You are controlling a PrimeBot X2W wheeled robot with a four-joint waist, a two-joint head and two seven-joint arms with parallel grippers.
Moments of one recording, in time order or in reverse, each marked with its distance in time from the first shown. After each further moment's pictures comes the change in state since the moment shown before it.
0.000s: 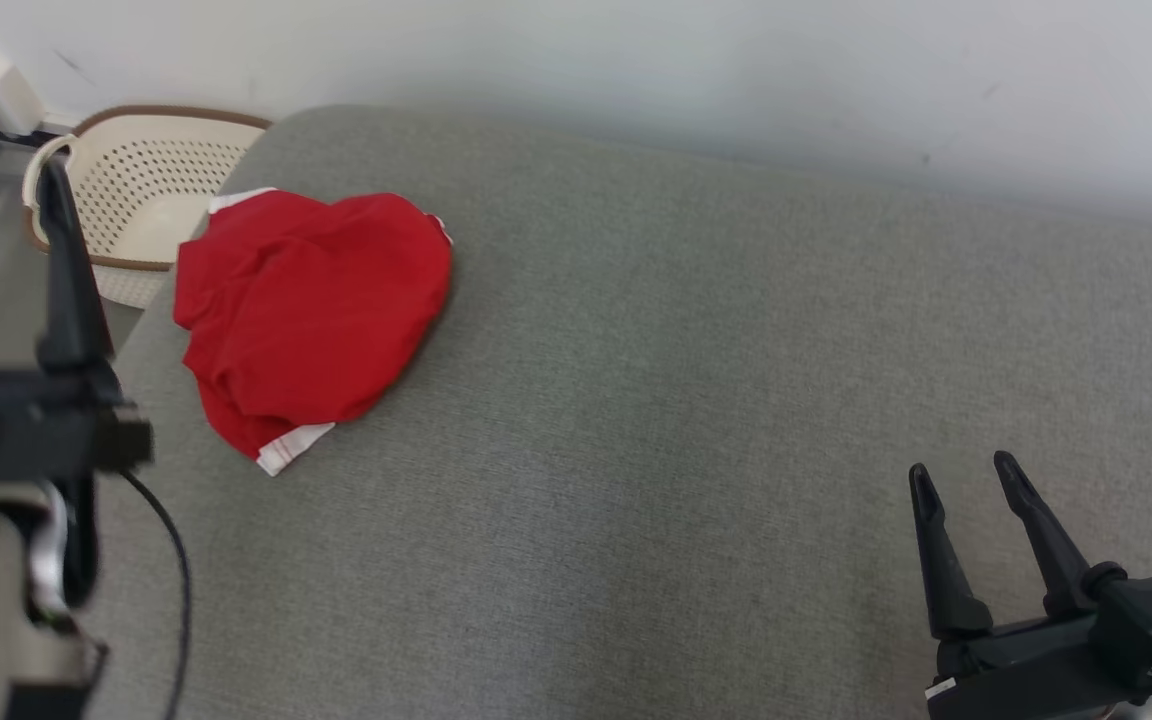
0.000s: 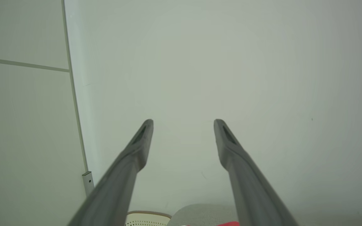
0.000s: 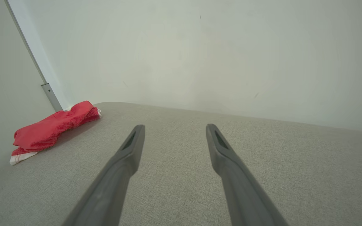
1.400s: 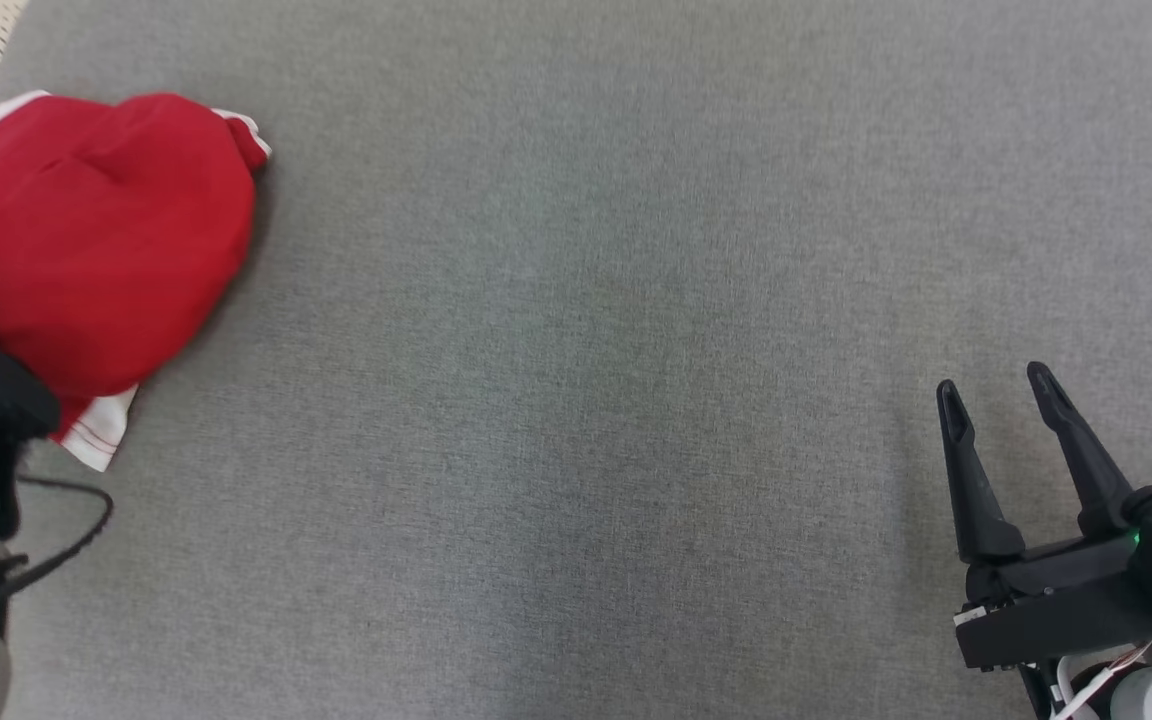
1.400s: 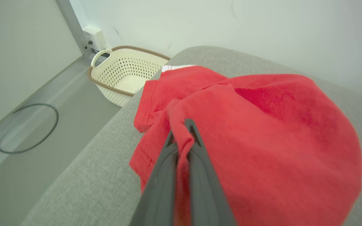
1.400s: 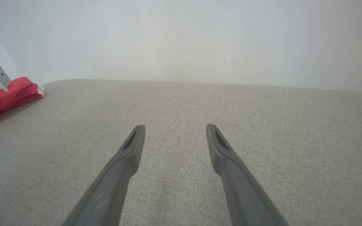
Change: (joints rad) left arm -0.486 0.090 0.025 1.104 -0.215 -0.174 0.100; right arm -0.125 -0.093 0.013 -0.023 0.028 0.000 0.015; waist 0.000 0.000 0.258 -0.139
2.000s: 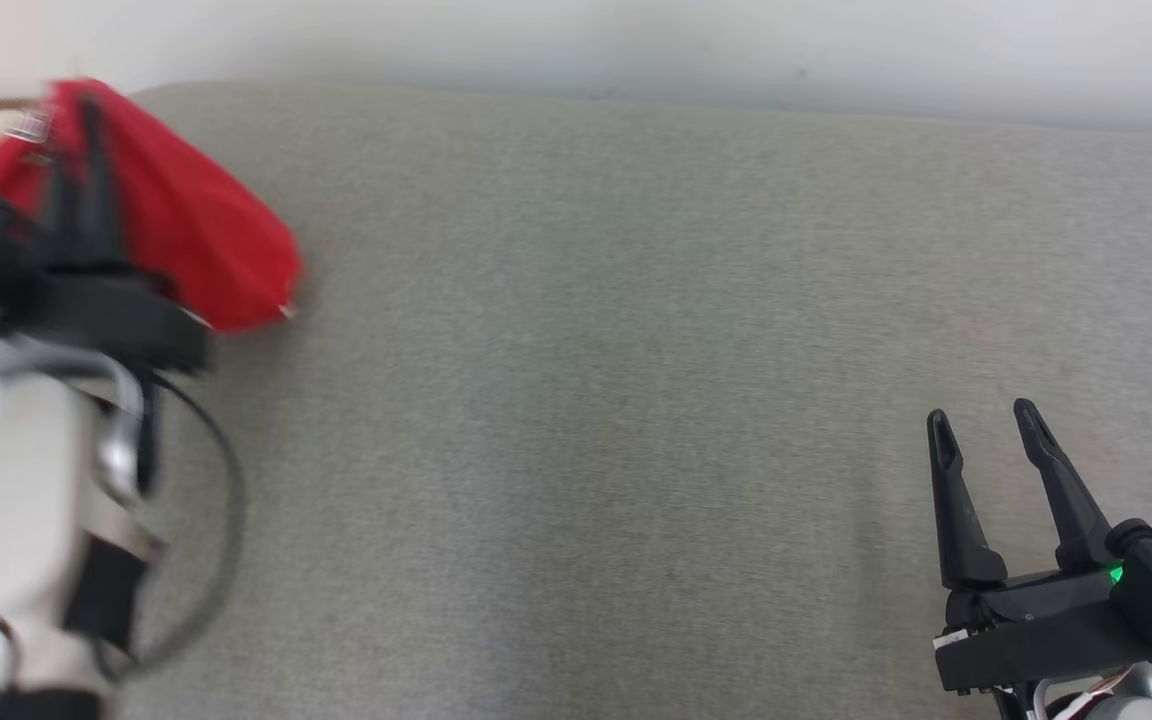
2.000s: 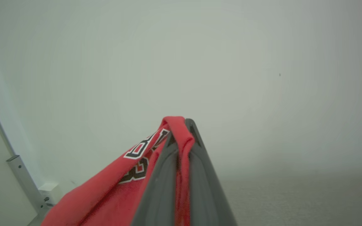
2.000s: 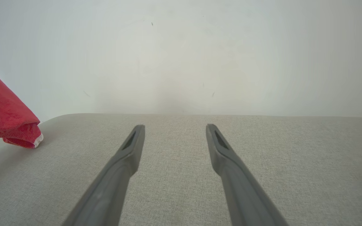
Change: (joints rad) left arm 0.115 -0.075 -0.170 -0.544 0.177 0.141 -0.166; right arm 0.039 0.080 -0.020 0.039 0.003 0.000 -0.039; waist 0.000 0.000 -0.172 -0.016
